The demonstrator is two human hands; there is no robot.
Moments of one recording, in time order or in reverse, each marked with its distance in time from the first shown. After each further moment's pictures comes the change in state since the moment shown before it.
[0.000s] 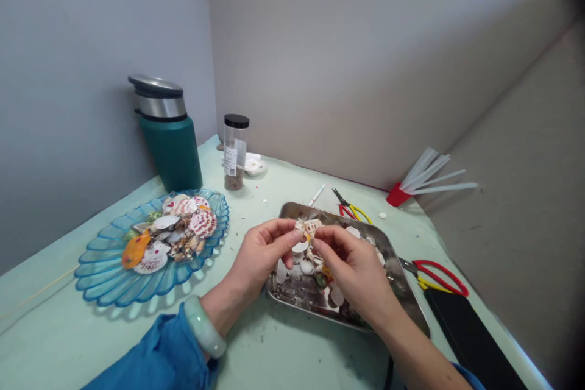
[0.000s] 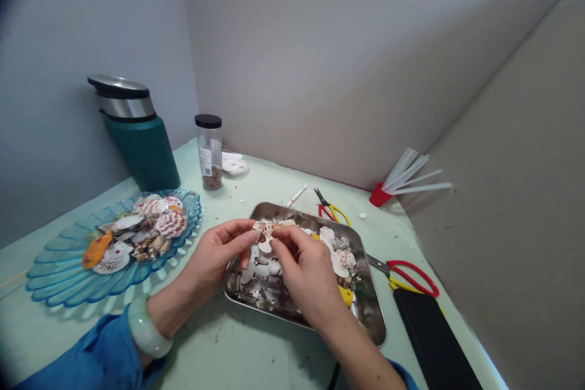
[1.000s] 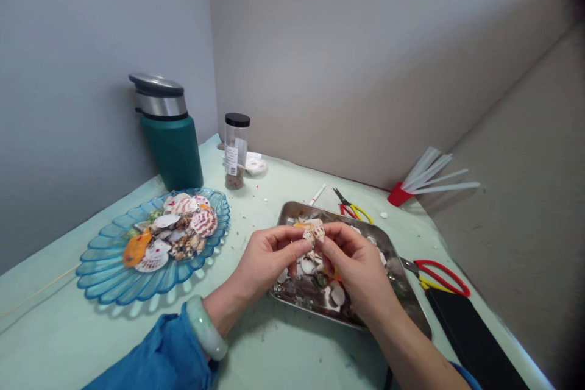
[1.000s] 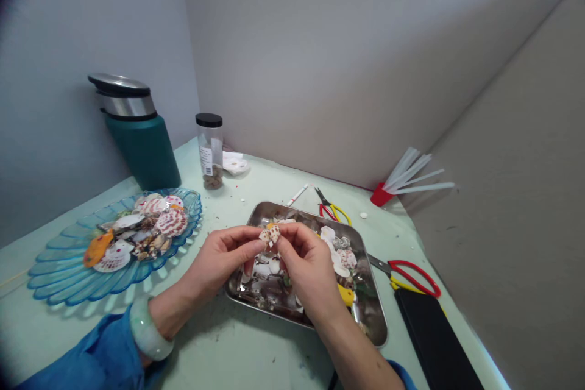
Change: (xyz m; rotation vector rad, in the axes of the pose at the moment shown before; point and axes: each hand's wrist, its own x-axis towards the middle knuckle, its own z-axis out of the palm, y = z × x) left_hand -0.003 0.001 0.004 0.090 -0.028 0.004; right_hand 0.003 -0.007 0.008 0.491 0.052 0.178
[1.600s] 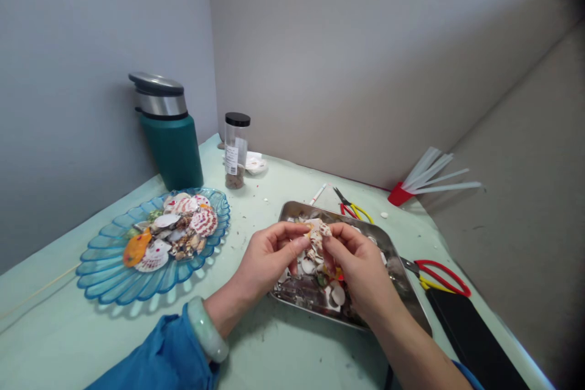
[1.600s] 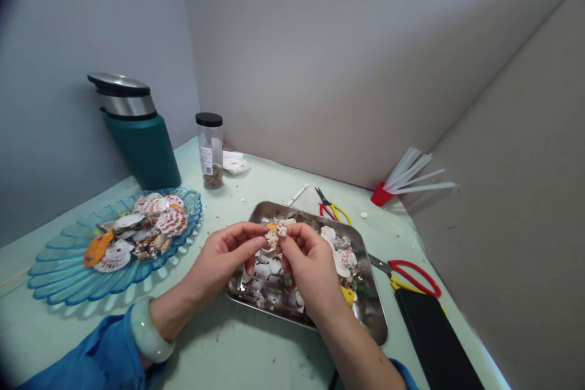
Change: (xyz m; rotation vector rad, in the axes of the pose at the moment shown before) left_hand 0.001 -0.004 0.002 -0.013 0.005 0.028; right_hand 0.000 0.003 -0.001 0.044 0.053 0.095
